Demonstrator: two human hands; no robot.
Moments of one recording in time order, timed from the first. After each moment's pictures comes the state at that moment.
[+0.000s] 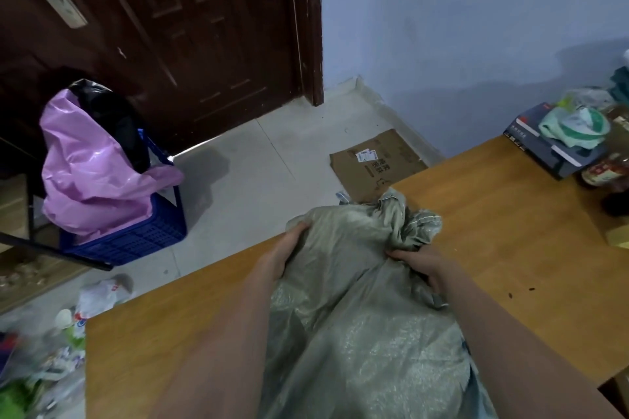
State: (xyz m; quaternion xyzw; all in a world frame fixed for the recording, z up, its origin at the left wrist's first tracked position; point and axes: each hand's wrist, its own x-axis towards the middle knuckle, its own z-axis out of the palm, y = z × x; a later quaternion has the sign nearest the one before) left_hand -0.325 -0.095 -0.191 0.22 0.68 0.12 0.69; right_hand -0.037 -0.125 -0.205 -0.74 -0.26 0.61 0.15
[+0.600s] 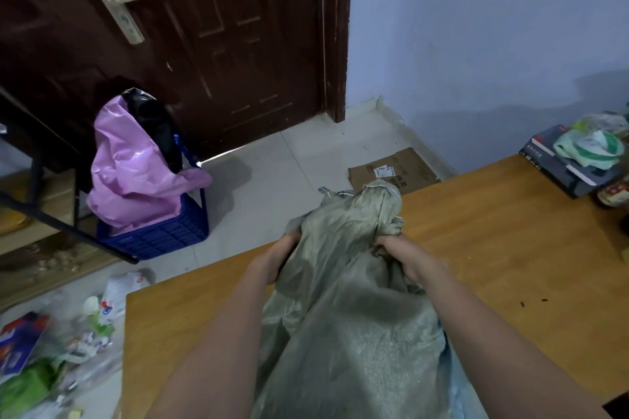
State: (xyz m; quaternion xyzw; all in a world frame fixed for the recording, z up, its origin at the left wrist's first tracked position) left_hand -0.376 -0.146 -0.147 0.26 0.66 0.15 0.69; right_hand -0.124 -0.131 -0.150 -0.70 -0.31 0.62 0.17
